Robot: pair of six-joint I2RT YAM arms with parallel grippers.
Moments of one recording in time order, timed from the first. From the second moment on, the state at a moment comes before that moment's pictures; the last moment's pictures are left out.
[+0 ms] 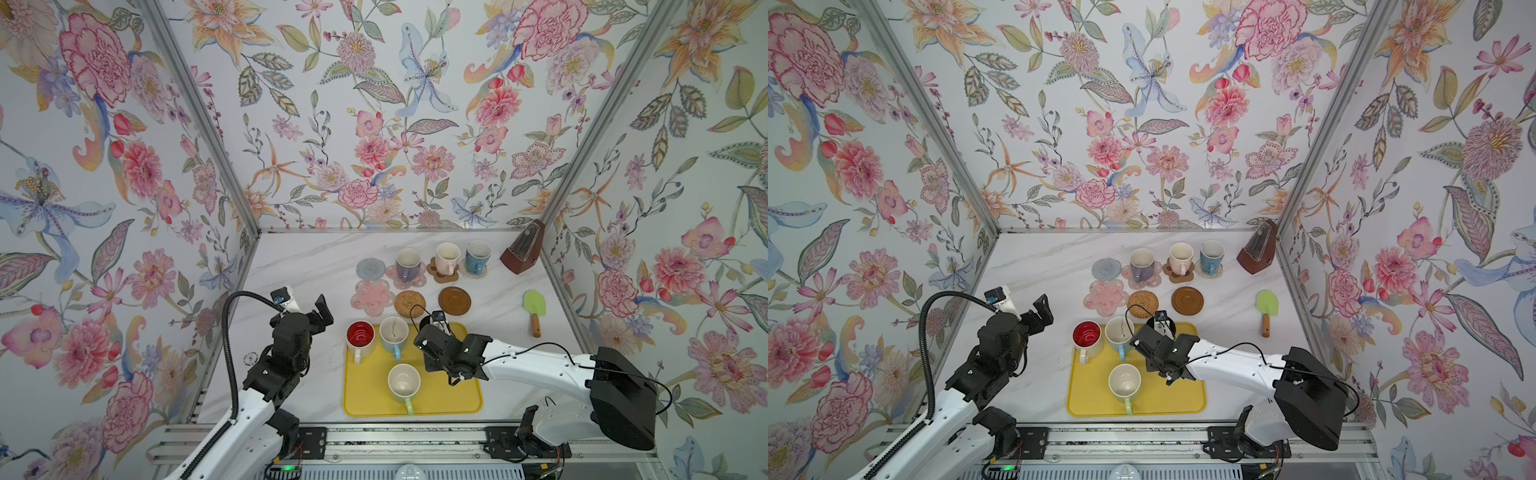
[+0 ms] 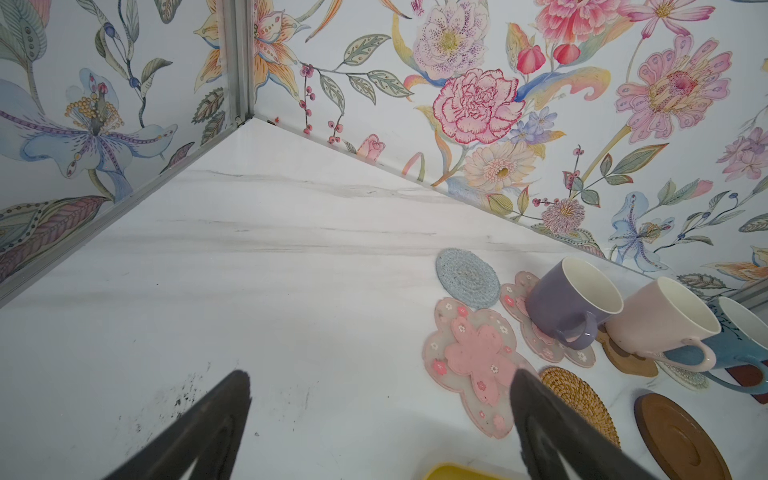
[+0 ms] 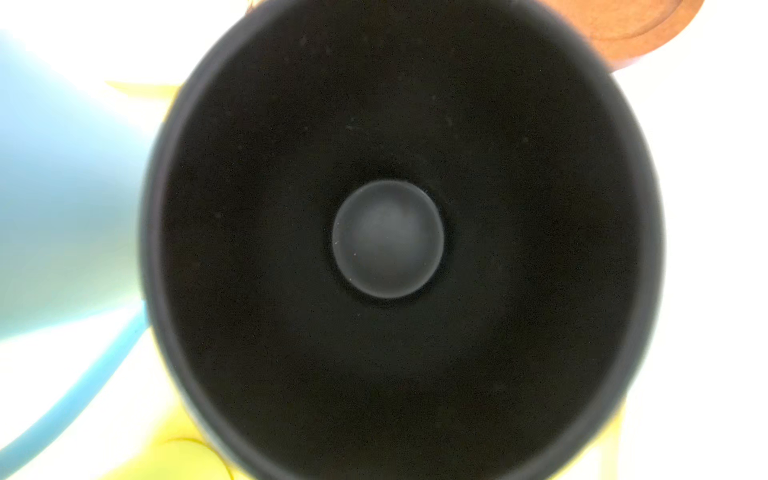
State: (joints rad) left arm -0.43 0.69 0.46 -0.11 -0.48 -0.49; right arm 1.04 1.40 0.81 -0.59 0.36 0.80
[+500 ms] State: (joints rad) left arm -0.42 0.68 0.44 -0.15 -0.50 -0.50; right arm 0.99 1.28 0.97 -0.74 0.34 0.66
